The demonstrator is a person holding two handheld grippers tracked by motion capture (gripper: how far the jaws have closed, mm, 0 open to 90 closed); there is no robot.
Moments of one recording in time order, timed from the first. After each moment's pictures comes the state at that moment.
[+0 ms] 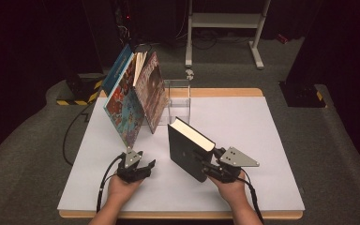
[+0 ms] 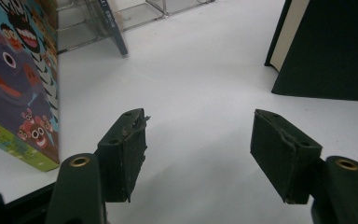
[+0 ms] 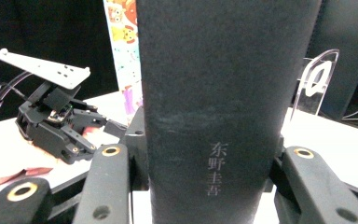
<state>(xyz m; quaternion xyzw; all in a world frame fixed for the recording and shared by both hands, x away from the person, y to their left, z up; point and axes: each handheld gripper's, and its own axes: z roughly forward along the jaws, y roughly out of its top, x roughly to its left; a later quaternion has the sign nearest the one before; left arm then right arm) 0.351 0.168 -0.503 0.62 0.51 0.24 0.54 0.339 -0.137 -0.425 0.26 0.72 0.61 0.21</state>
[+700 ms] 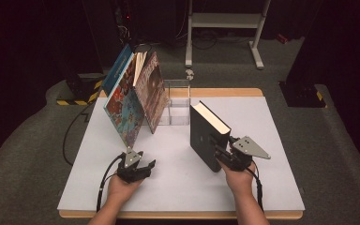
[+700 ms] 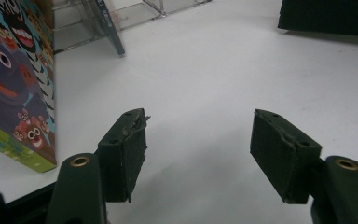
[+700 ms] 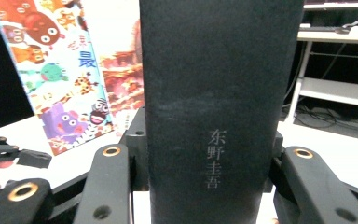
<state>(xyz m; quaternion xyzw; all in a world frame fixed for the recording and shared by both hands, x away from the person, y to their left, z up) 0.351 0.168 -0.503 0.62 0.51 0.23 0.54 0.363 -0.163 -0.413 0.35 0.67 0.59 0.29</state>
